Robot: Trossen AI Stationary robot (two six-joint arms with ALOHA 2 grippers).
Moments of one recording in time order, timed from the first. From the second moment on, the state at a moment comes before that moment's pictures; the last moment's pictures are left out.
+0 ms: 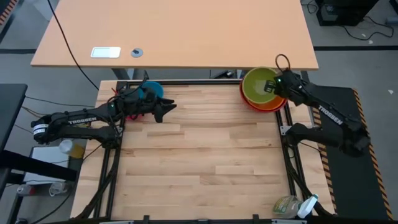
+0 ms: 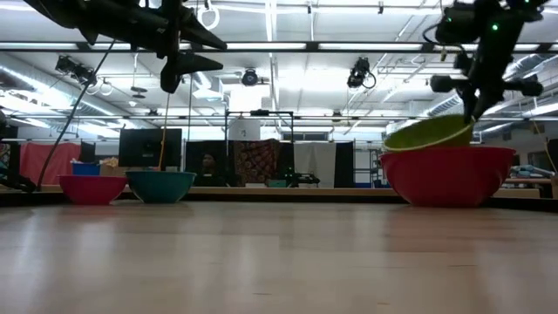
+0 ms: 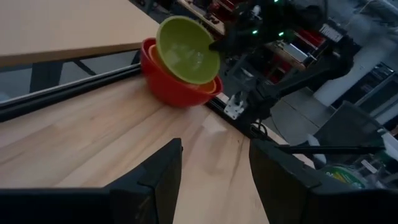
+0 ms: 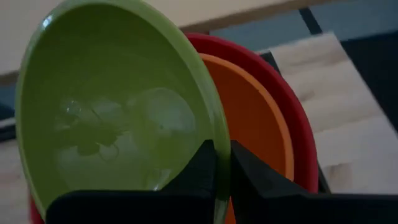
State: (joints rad) left arm 0.35 0.90 0.61 0.13 0.08 -0.54; right arm -0.90 0.88 0.83 -0.93 0.45 0.83
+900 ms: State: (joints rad) left arm 0.35 0.90 0.61 0.13 0.09 -0.58; right arm -0.98 0.85 0.67 -0.88 0.21 0.76
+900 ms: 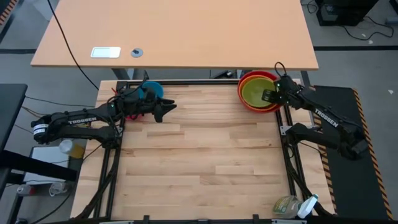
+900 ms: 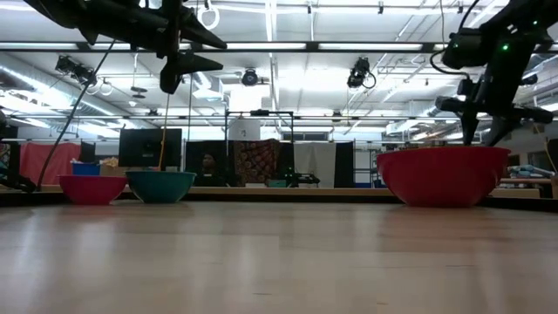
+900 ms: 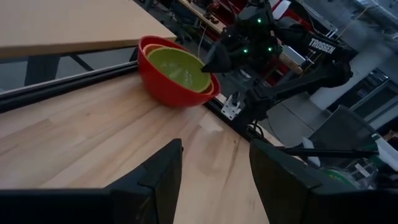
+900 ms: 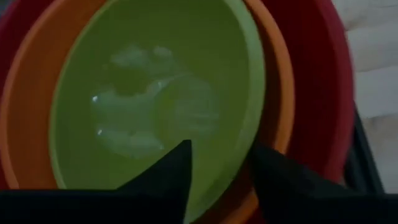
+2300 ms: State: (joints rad) left arm 0.77 1.16 0.76 -0.64 -0.08 -0.26; right arm -0.36 1.45 1.18 -0.39 0.19 0.69
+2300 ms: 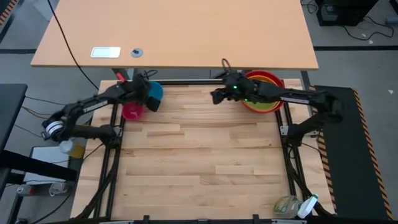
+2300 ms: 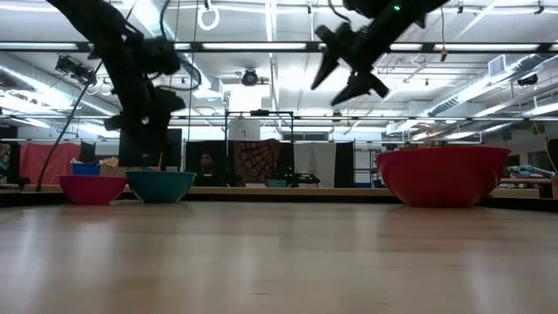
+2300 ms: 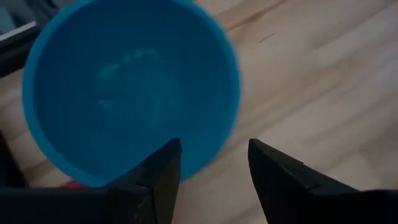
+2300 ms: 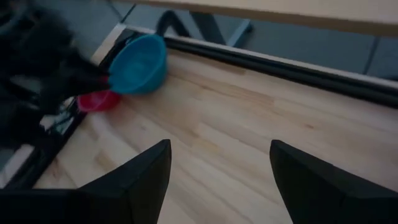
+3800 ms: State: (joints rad) left arm 0.87 1.36 0.91 -0.62 -0.04 -0.07; right arm -0.29 1.63 1.38 -0.44 0.21 0.68
